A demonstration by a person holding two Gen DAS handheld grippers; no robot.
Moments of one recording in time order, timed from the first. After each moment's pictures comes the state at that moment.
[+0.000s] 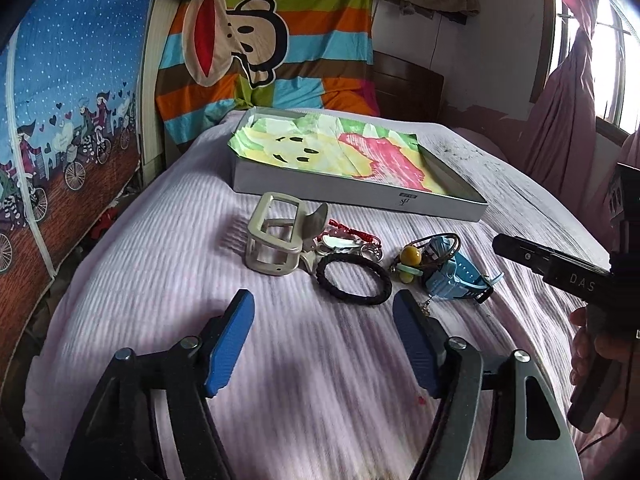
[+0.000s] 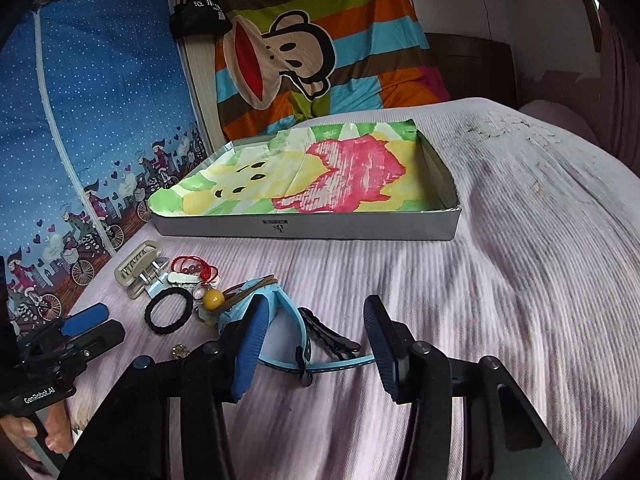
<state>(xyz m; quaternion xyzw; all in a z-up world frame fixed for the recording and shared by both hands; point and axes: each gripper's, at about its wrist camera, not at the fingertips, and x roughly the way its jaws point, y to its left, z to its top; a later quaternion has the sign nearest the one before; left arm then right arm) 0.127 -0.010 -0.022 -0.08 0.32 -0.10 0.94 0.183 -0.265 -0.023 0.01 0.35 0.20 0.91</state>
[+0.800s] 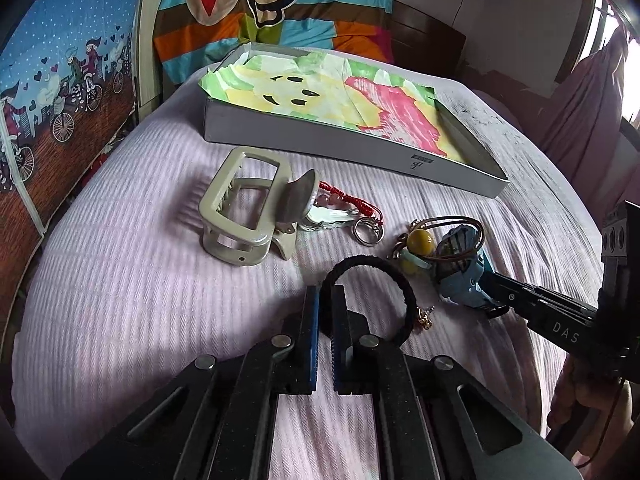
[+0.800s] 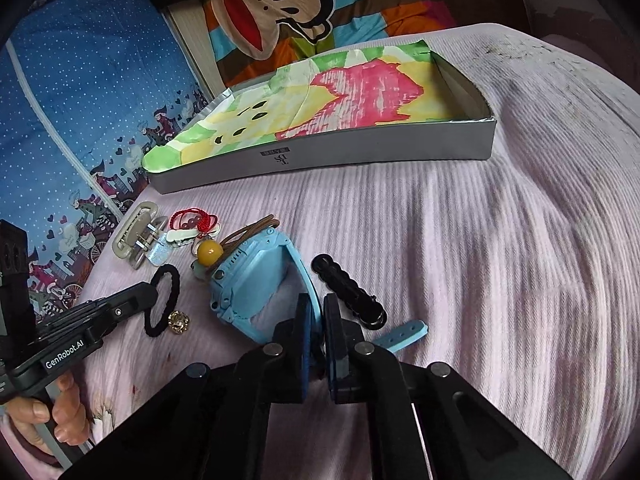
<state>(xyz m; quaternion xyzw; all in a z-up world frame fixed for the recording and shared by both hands) 0.168 -0.026 -0.031 -0.09 0.42 -0.09 0.90 0.188 -0.273 -0.044 0.06 0.43 0.22 0.87</state>
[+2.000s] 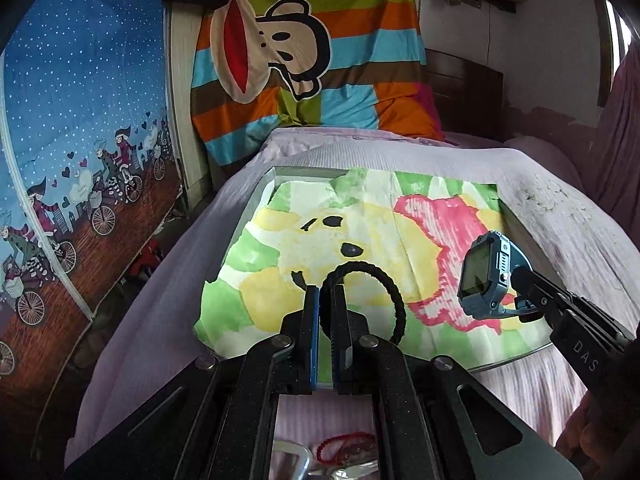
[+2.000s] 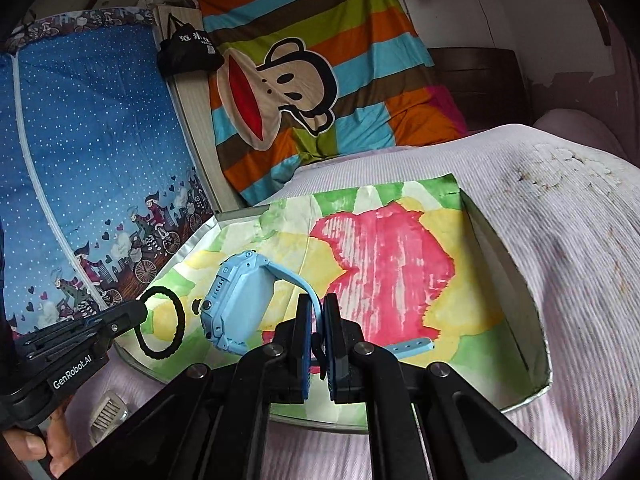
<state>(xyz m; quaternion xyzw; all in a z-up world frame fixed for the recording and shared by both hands) 0.295 -0.026 0.025 -0.02 0.32 0.04 0.95 0.315 -0.224 -0.006 0.06 0.29 0.22 0.93</state>
